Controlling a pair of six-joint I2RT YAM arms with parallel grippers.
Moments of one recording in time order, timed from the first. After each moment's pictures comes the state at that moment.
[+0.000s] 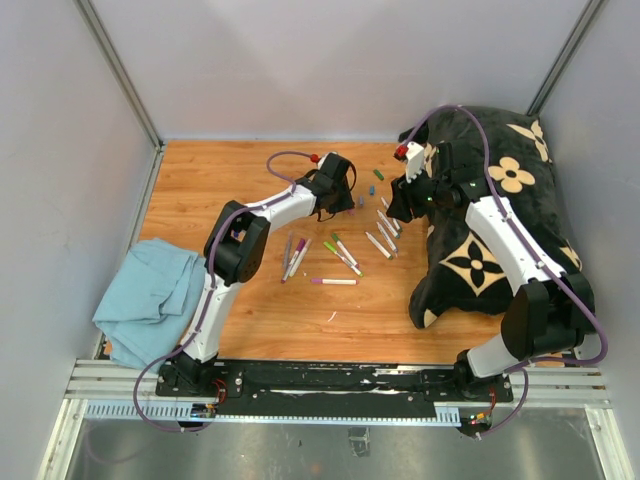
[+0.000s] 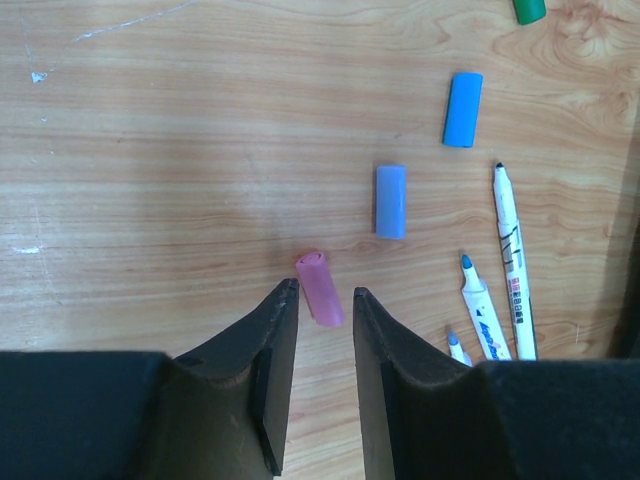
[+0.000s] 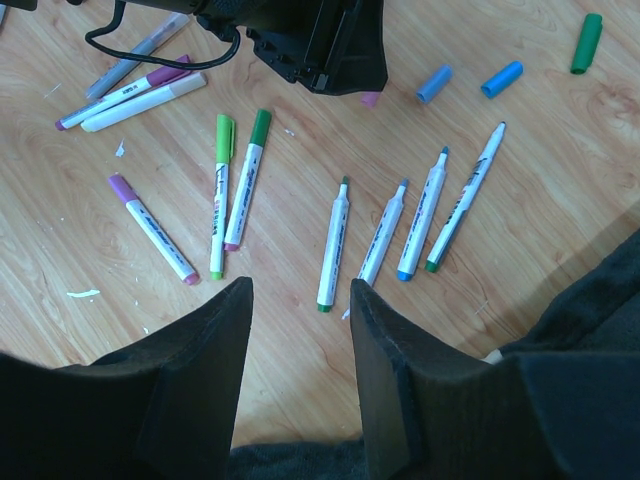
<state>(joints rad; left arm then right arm) -0.60 2.32 1.82 -0.29 -0.11 -0.74 0.22 1.50 1.31 -0.60 -0.55 -0.33</state>
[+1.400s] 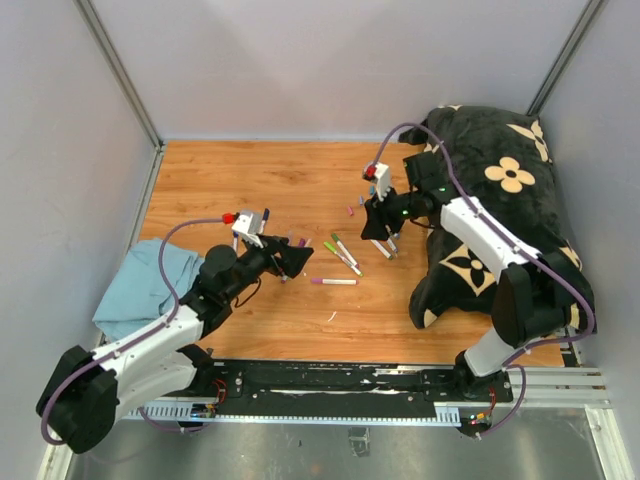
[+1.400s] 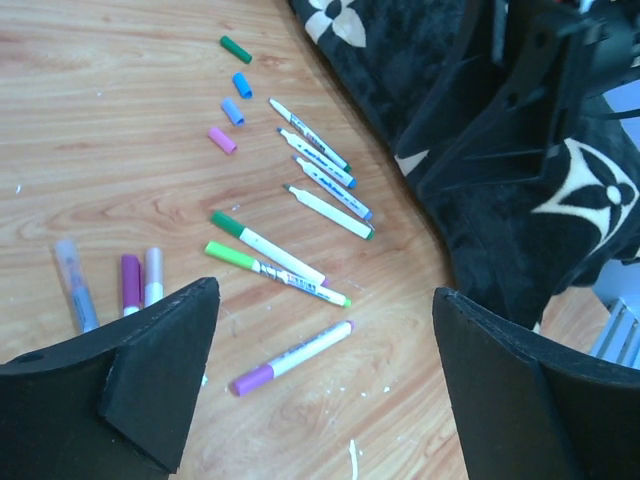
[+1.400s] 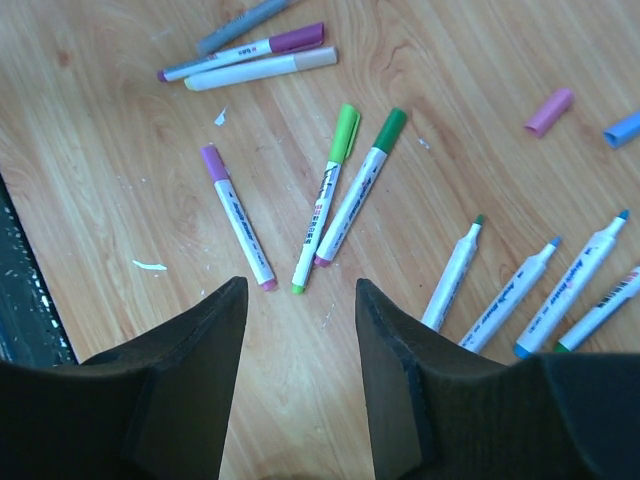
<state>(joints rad) -0.60 0.97 0.38 0.53 0.08 -0.48 0.34 1.58 1.28 -0.59 -0.71 -0.39</state>
